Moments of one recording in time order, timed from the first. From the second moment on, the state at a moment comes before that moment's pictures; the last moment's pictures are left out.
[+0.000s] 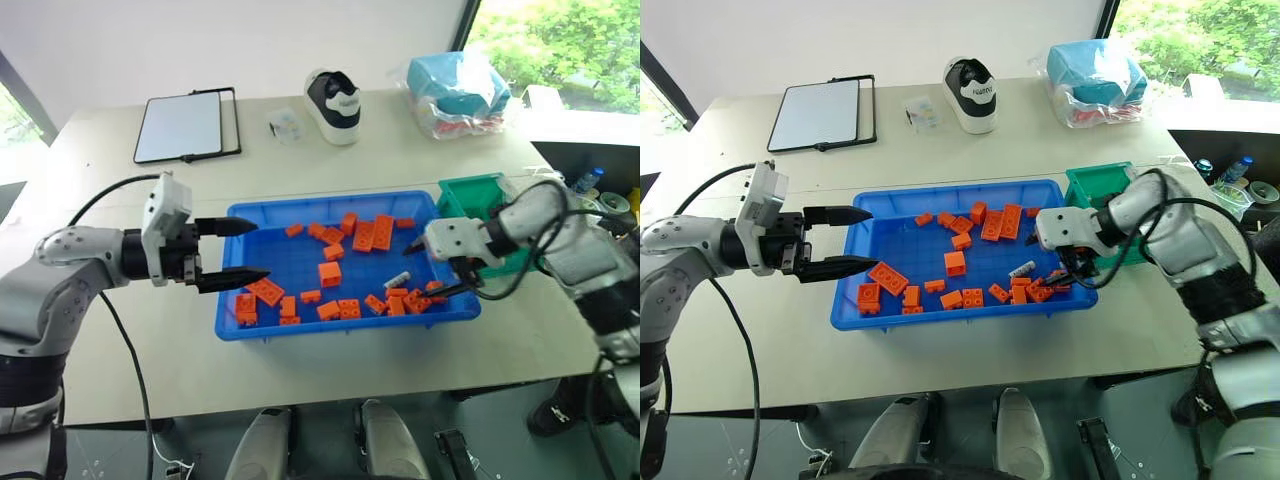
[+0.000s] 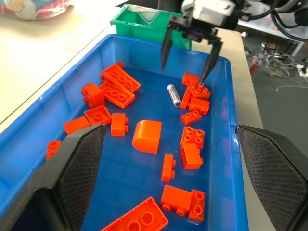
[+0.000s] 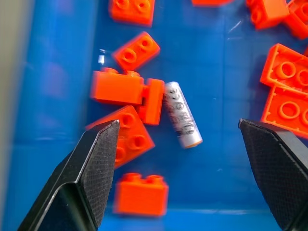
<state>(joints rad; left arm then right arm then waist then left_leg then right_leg) -0.36 0.87 0.15 -0.31 -0.74 0.67 -1.12 -0.84 -0.85 0.41 0.33 0.01 0.00 1.48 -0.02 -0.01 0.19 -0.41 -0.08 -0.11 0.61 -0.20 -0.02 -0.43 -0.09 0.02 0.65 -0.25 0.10</state>
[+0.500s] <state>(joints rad) -0.27 0.90 0.25 -0.40 -0.80 0.72 -1.04 -0.94 -0.72 0.44 0.71 -0.11 -0.32 1.53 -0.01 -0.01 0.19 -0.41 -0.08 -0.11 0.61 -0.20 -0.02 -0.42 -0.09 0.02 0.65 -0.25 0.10</state>
